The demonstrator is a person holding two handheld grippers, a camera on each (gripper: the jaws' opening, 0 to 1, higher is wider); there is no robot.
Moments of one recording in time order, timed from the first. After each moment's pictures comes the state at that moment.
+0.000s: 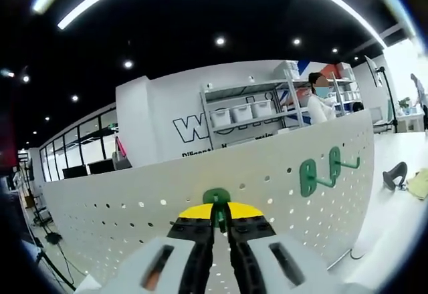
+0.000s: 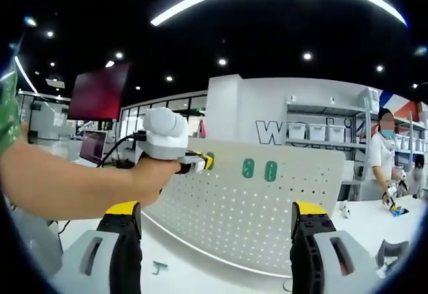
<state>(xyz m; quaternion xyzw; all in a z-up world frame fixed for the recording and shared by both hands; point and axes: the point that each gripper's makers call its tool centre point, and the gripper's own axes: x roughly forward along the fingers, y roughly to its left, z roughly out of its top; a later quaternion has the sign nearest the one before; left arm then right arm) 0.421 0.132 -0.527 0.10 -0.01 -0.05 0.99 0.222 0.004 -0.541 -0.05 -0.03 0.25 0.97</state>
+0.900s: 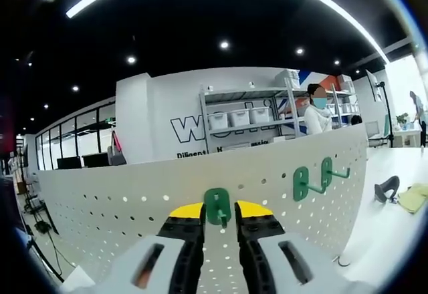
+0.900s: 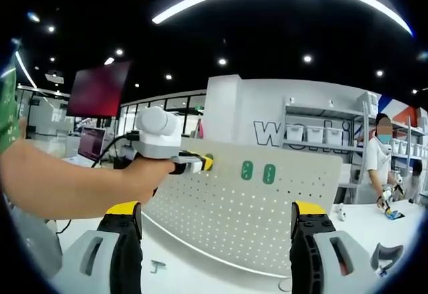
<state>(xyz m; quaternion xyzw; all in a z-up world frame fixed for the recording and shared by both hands) 0.408 0.135 -0.523 0.06 -0.01 -0.07 1.00 0.216 0.005 -0.535 -0.07 -0.03 0.24 0.97</state>
